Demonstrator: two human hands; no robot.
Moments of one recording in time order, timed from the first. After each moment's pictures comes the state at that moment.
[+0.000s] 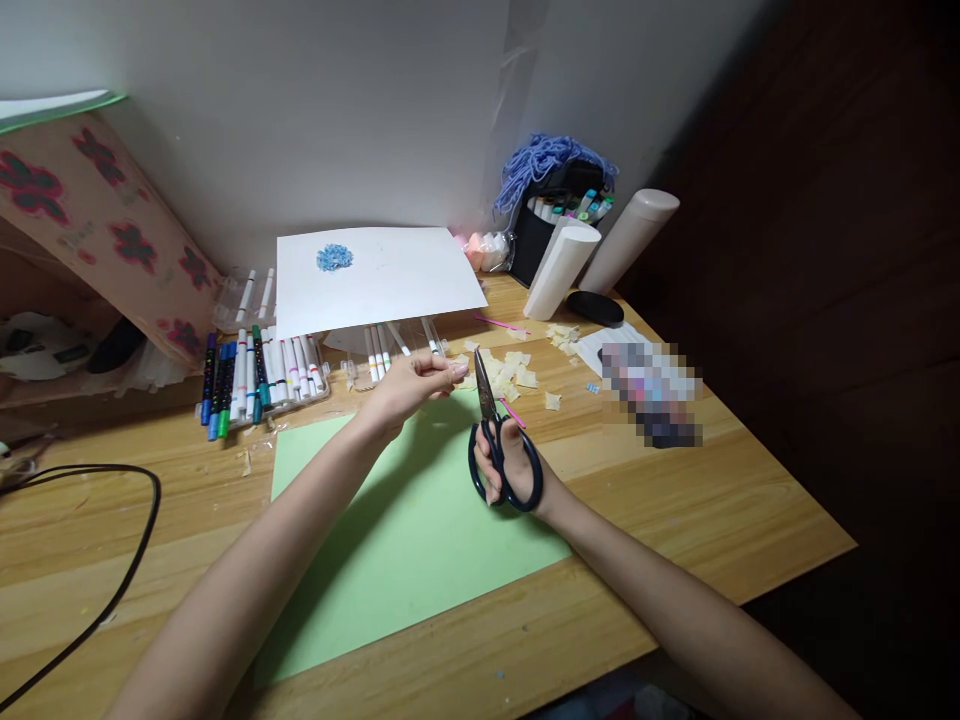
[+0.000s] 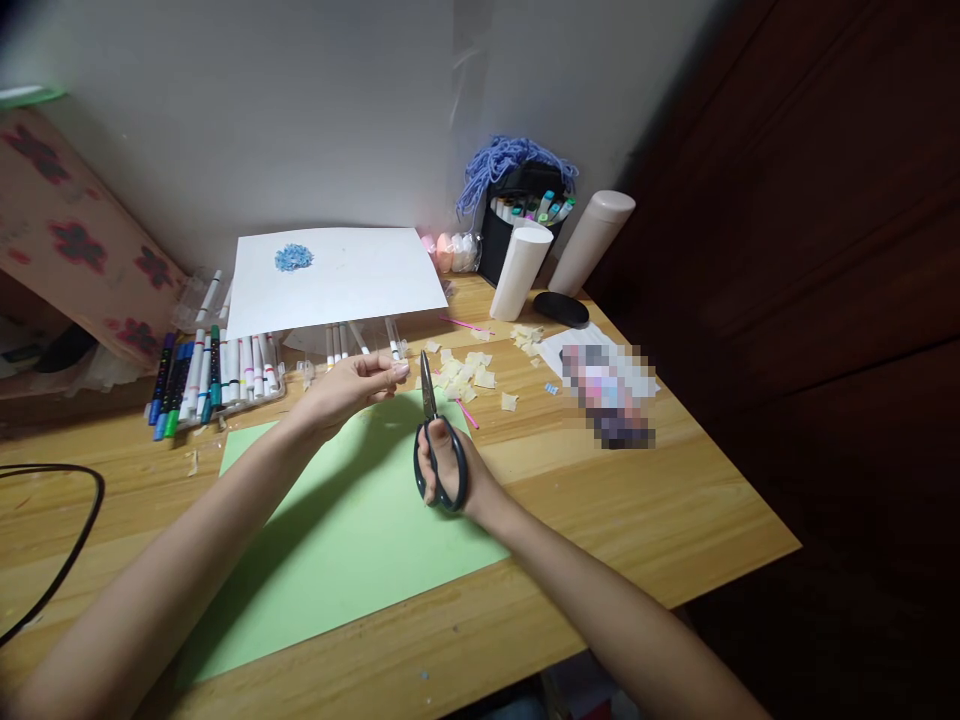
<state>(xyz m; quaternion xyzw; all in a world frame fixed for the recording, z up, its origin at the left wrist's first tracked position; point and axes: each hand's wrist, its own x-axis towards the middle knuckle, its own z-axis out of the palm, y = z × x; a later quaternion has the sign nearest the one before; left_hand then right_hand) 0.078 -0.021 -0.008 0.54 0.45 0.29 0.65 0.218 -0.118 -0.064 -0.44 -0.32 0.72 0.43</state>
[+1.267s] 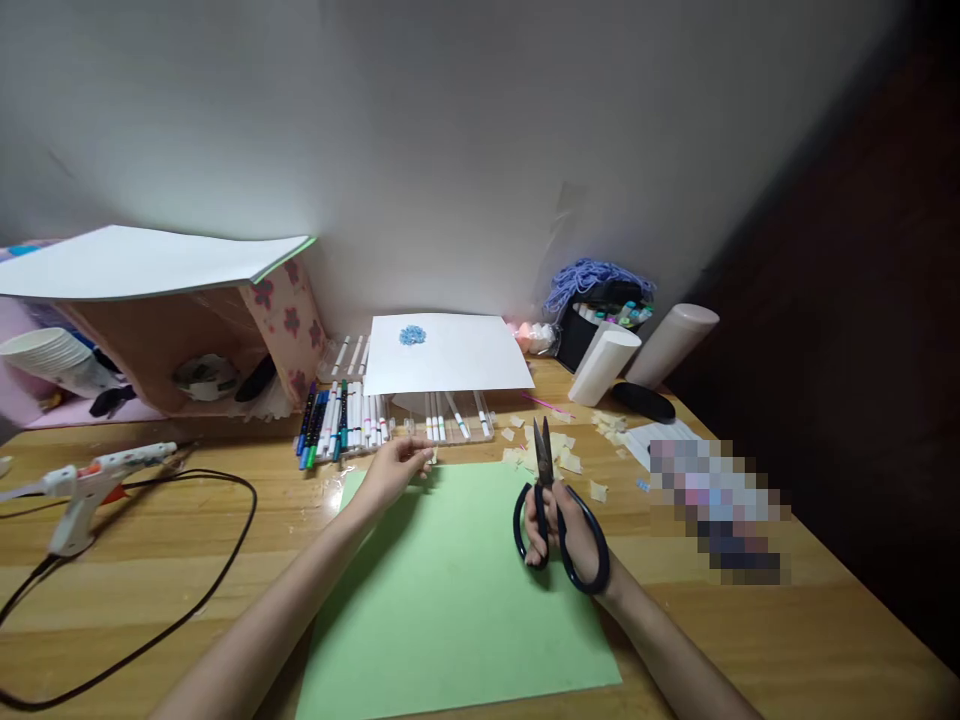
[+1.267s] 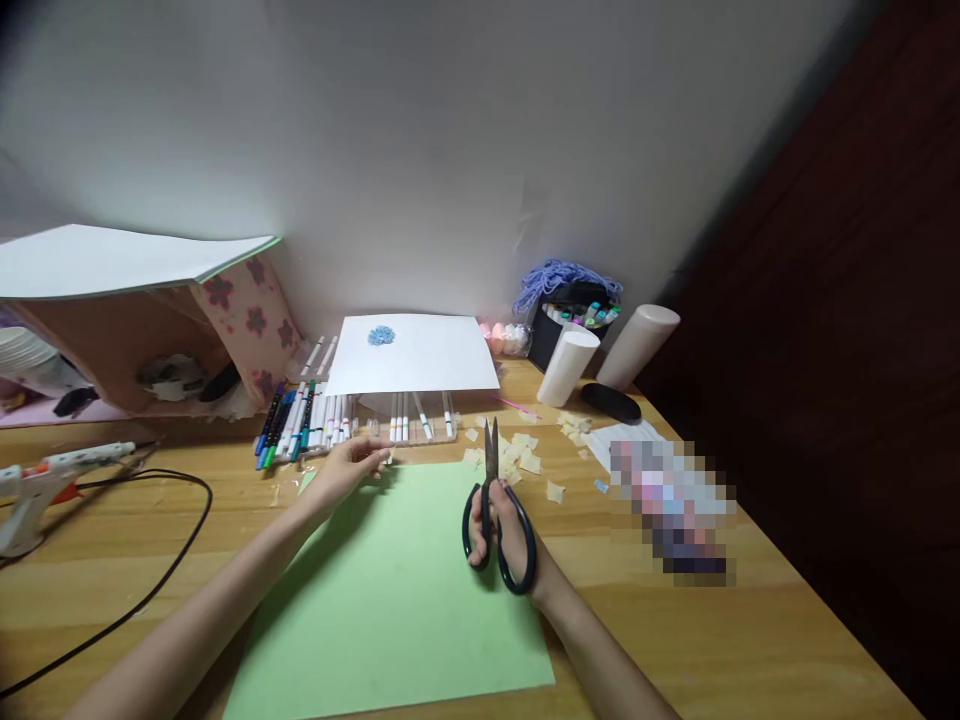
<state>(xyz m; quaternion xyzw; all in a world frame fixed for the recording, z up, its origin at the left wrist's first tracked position) -0.003 -0.040 -0.035 0.54 0.54 0.37 0.52 0.226 -0.114 -0.041 -0.47 -0.36 0.68 0.43</state>
